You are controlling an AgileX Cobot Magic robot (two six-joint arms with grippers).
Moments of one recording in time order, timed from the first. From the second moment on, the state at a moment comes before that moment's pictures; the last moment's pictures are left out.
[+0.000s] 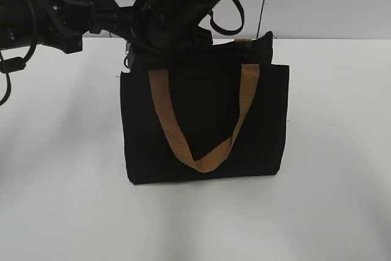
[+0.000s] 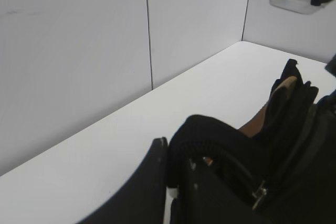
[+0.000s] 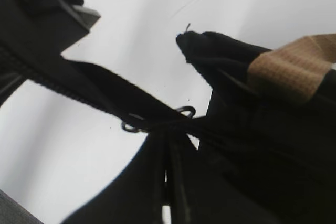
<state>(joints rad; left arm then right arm) -0.17 1.53 -0.79 1.07 -0.78 -0.72 0.74 1.94 -1.62 0.21 0.66 0.34</state>
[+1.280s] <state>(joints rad) -0.17 1.53 -0.79 1.07 -0.81 -0.79 0.75 1.96 -1.62 0.14 0.66 0.43</state>
